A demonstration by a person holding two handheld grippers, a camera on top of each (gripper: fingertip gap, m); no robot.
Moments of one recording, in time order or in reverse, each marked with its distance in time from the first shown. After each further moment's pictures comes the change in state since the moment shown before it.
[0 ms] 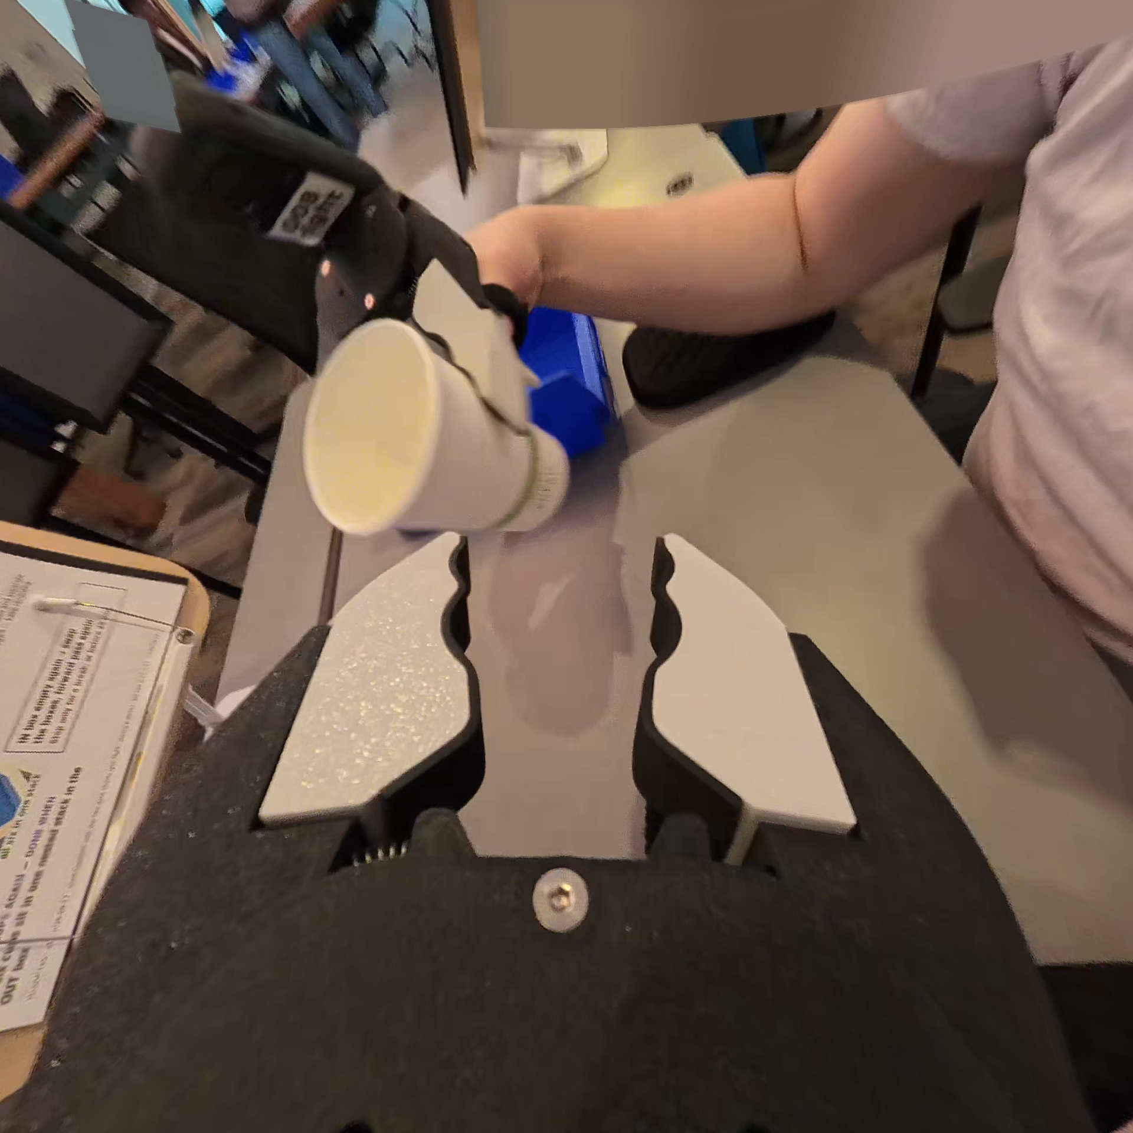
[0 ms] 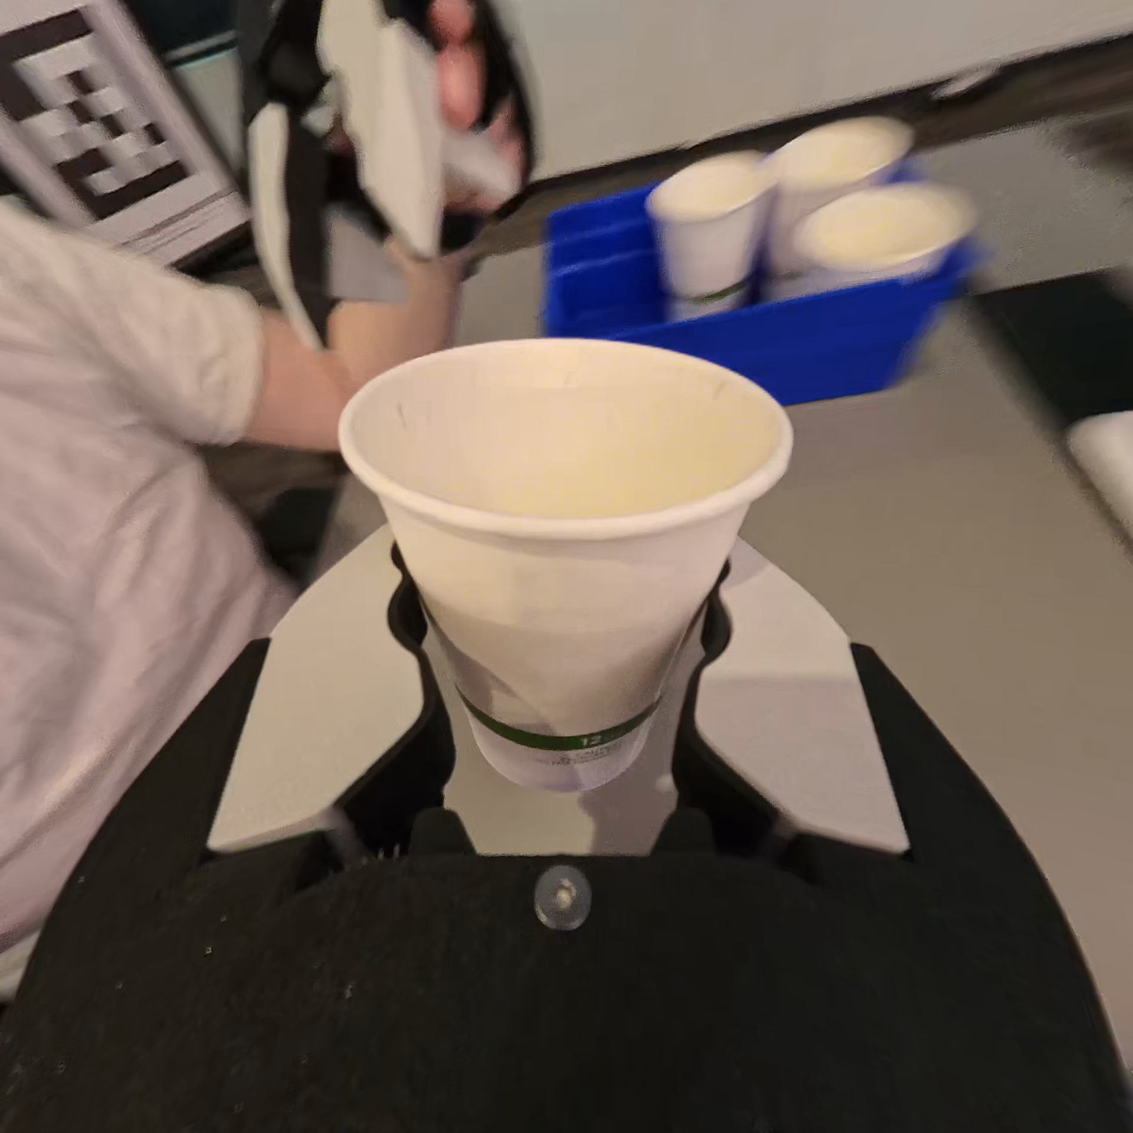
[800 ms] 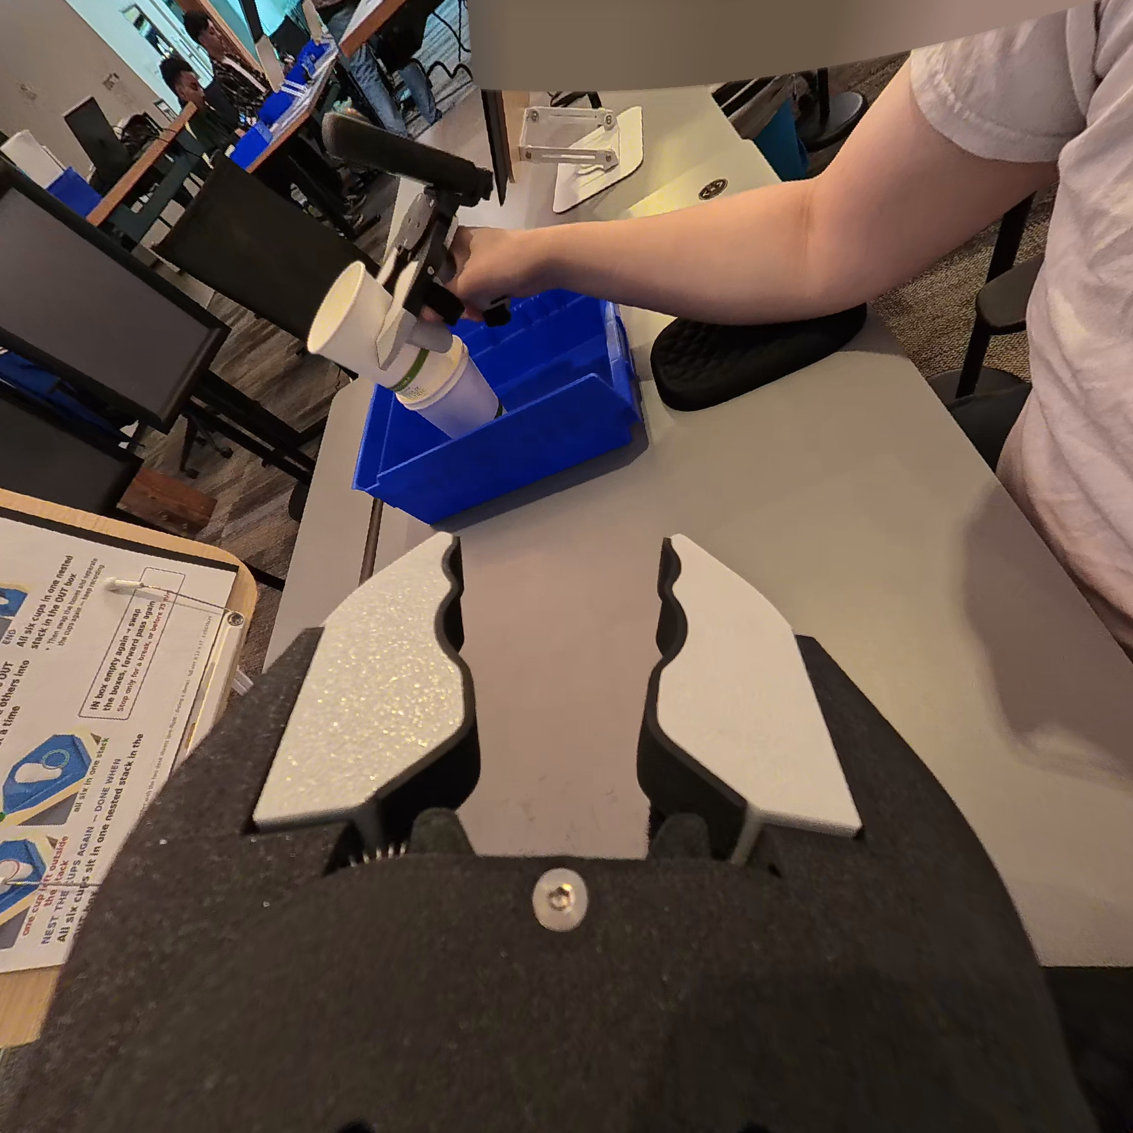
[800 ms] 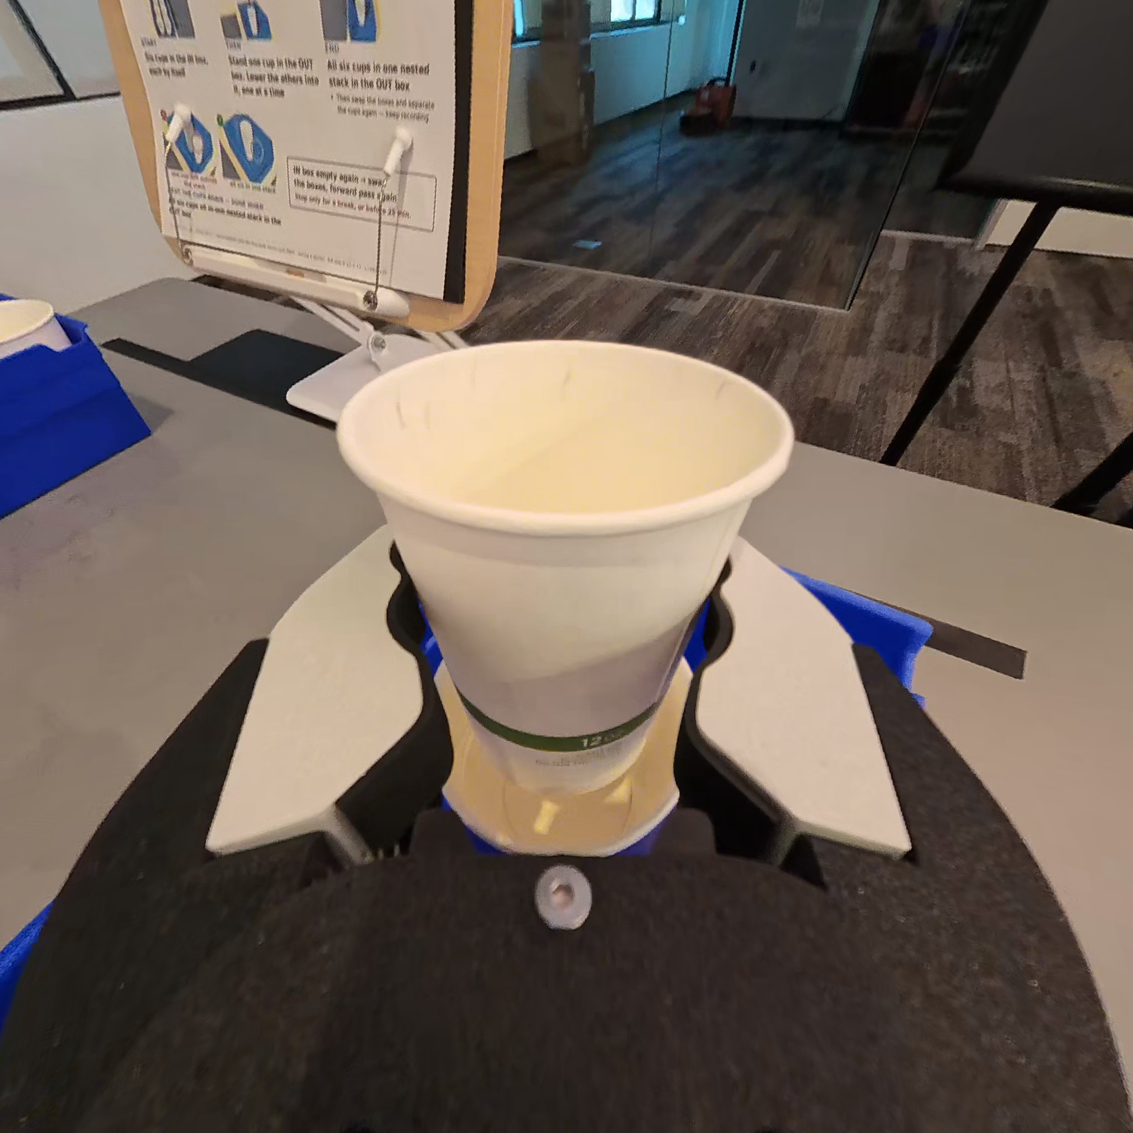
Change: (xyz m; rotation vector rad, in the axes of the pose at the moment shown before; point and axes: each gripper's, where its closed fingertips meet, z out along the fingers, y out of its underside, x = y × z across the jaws) left arm -0.003 0.000 -0.009 -0.017 -0.055 0.022; right arm 0.167 0.100 -0.237 0.238 1.048 0.228
